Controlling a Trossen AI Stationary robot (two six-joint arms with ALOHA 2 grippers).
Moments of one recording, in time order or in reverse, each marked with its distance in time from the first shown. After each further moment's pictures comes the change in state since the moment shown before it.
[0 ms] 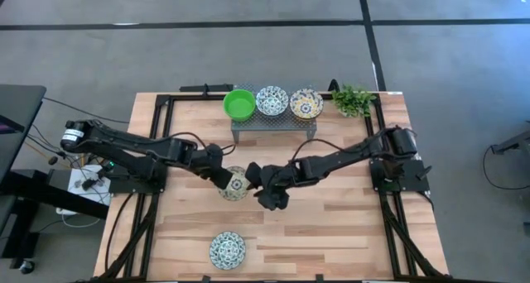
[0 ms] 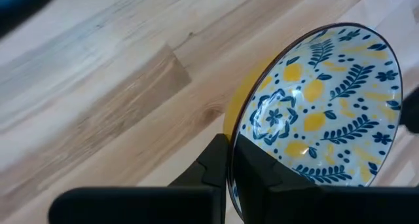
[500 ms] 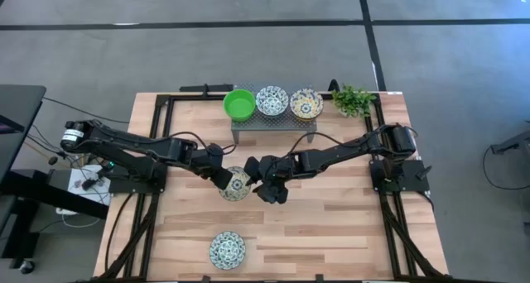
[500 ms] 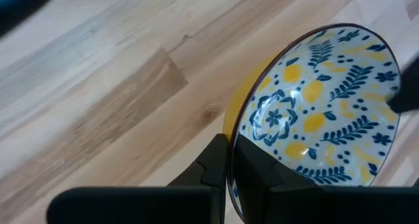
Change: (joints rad) left arm 0.009 0.001 -0.002 0.014 0.006 0.029; right arm -0.066 -0.001 0.000 0.005 -0.098 -0.029
